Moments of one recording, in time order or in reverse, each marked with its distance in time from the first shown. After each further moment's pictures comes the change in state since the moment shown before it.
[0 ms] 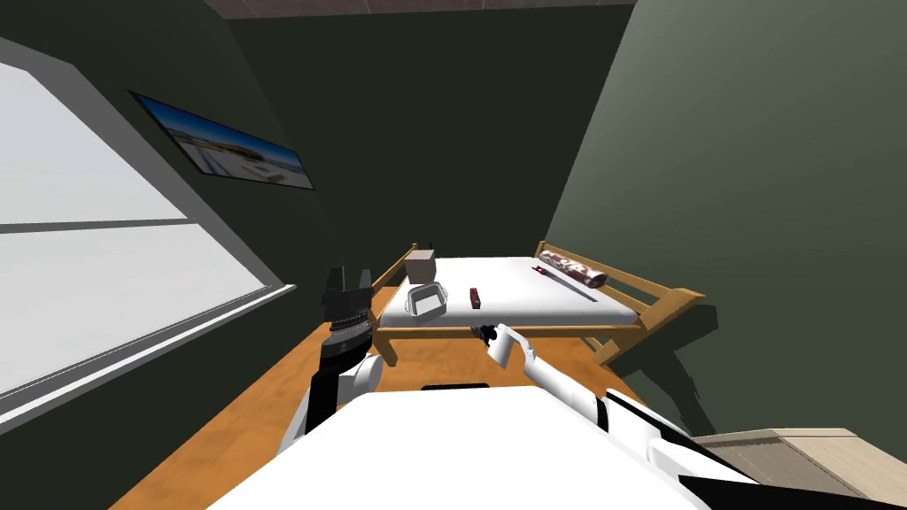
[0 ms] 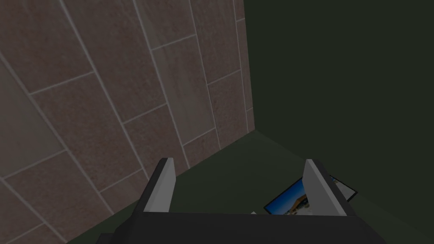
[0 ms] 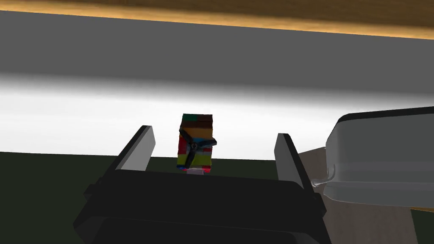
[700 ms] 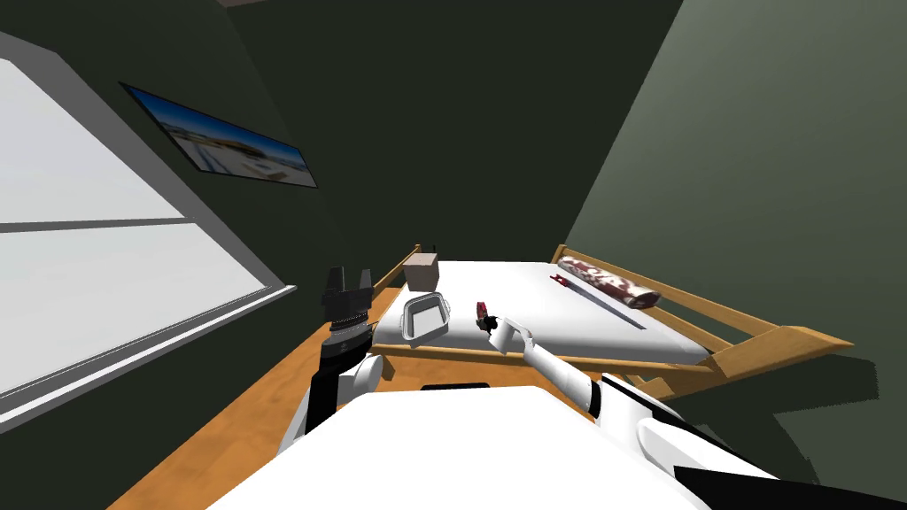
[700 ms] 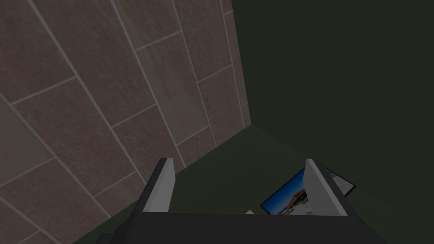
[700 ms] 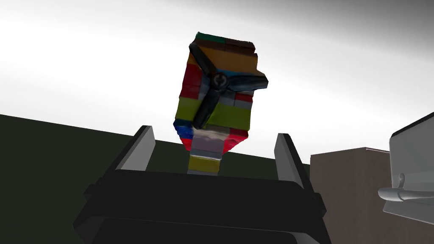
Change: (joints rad) left arm 0.000 0.000 0.000 0.000 0.000 0.000 0.000; right arm -0.078 -0.035 -0.021 0.035 -0.004 0.064 0.057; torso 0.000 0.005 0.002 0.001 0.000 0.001
